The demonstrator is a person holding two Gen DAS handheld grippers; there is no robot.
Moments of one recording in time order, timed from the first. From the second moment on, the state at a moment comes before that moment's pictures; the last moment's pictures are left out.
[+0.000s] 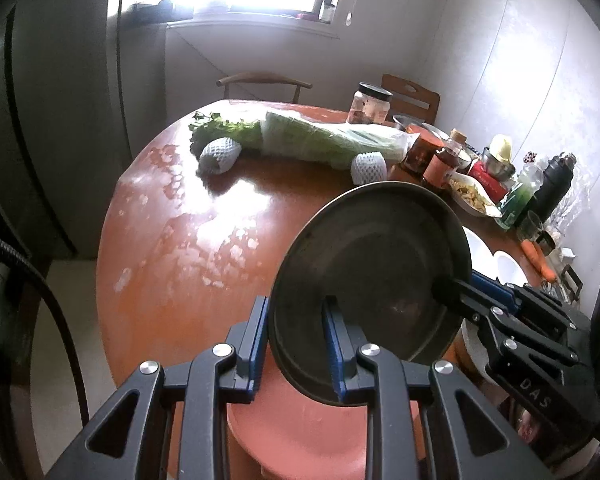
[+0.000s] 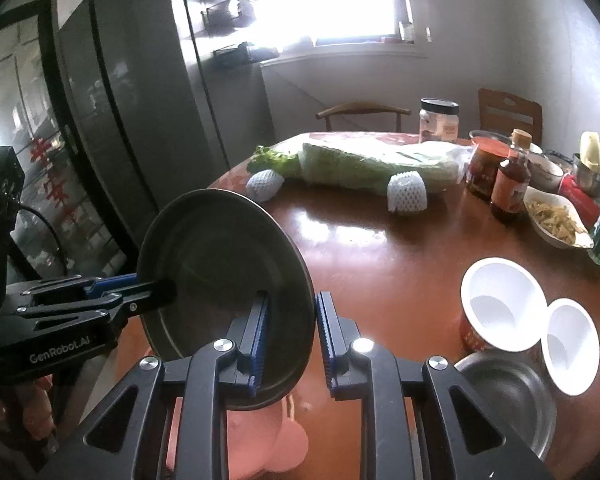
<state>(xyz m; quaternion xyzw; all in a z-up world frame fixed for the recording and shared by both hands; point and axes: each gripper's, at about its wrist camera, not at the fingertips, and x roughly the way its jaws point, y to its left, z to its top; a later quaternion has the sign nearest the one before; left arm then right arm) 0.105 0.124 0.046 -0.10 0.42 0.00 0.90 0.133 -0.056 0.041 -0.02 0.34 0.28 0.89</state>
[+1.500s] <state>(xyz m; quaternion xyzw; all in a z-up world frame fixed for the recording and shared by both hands) 0.067 0.124 -0.009 -0.08 0.46 0.05 0.88 0.091 -0.037 -0.022 -0.09 0.41 0.31 0.86</state>
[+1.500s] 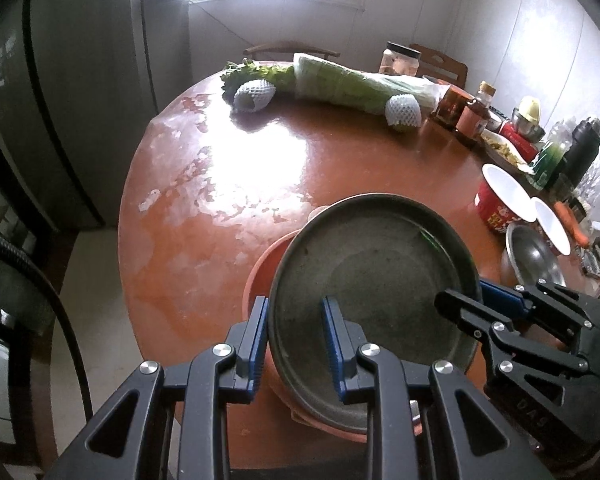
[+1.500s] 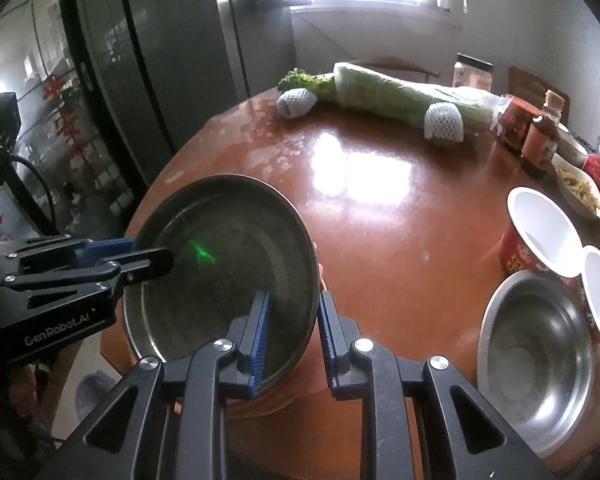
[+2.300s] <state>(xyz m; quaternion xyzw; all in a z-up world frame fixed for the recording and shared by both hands) 0.020 0.139 0.008 -0.09 0.41 0.09 0.90 0.091 -0.027 -0.032 -0.11 0.41 0.31 0.85</state>
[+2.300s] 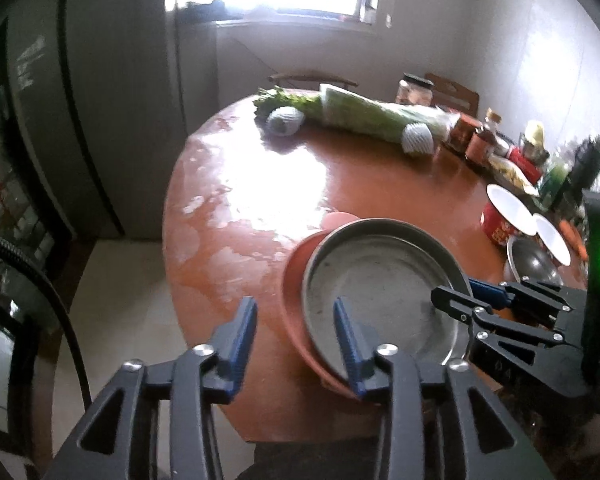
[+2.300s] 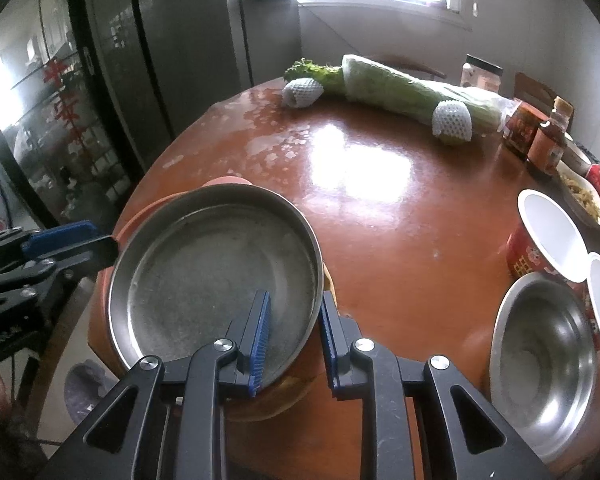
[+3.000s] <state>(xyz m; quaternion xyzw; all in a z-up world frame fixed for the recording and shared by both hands) 0.058 0.117 -0.041 -0.11 0.47 0.04 0.87 0.101 -0.040 -0.036 -0.10 0.40 0.30 0.86</state>
